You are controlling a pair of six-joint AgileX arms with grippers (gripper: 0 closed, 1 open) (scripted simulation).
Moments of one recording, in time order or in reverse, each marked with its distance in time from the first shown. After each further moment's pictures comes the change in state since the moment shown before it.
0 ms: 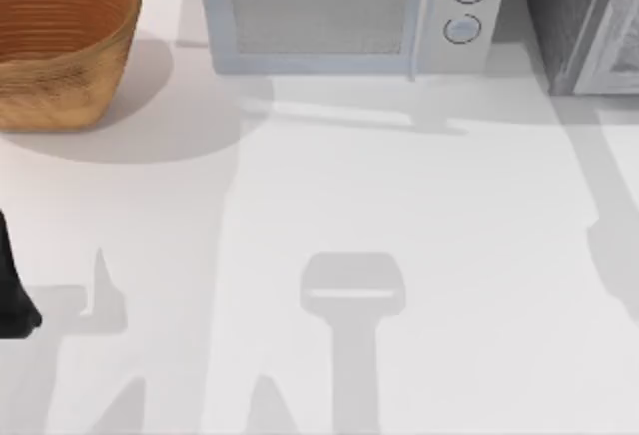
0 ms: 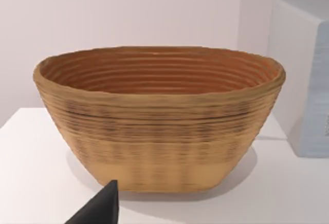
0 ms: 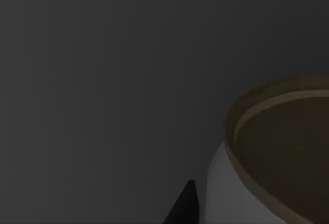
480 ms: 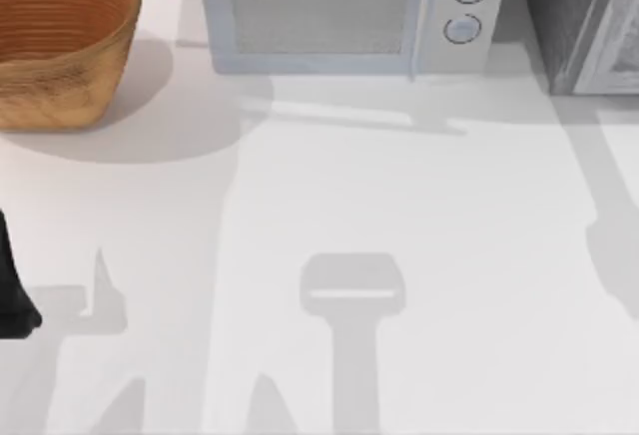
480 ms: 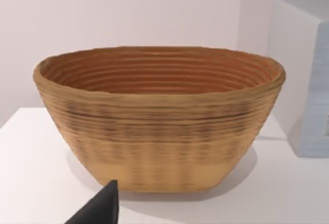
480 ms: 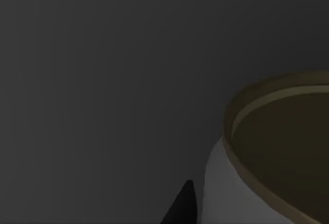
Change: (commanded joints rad) left arm 0.000 0.000 0.000 0.000 0.000 0.000; right arm 0.000 0.000 0.000 0.000 0.000 0.000
